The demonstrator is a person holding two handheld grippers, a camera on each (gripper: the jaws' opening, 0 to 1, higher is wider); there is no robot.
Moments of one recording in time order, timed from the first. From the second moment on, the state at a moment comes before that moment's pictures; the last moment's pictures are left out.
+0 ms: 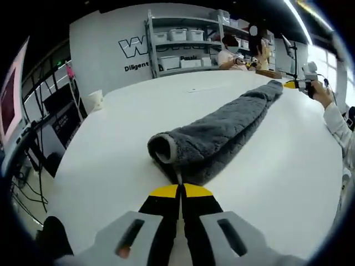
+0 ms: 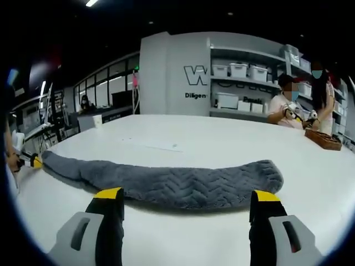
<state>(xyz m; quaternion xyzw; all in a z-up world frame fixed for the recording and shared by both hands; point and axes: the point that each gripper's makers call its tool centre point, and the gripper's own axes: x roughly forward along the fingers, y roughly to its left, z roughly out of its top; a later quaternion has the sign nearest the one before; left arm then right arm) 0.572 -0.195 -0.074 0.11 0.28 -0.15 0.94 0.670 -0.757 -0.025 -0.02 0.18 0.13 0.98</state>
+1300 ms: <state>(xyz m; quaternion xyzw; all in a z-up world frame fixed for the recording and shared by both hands) 0.639 -0.242 -0.018 0.06 0.15 -0.15 0.97 0.672 -0.765 -0.029 -0.03 0.18 0.12 0.98</state>
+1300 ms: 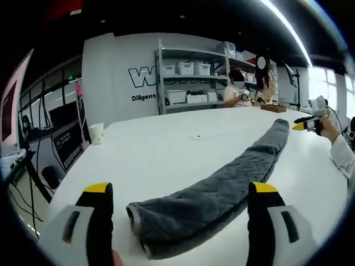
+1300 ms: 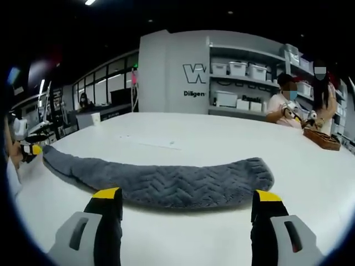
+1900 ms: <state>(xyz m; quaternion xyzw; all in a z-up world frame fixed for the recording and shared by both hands) 0.626 -0.248 -0.033 0.10 0.19 -0.17 0.96 0.678 -0.823 -0.010 -0.11 0.15 0.10 0.98</state>
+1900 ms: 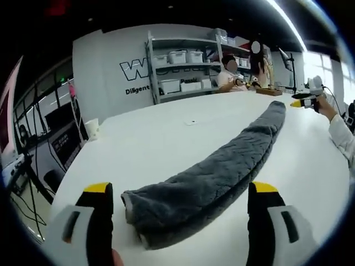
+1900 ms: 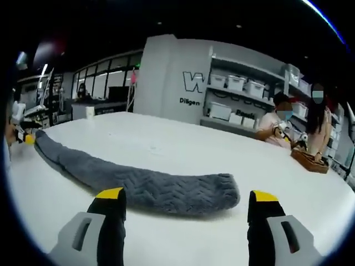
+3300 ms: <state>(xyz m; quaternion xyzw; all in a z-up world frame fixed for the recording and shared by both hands) 0.620 -0.238 -0.038 0.15 0.21 -0.15 0.96 0.761 -0.868 -0.073 -0.02 0.21 0.19 0.96</state>
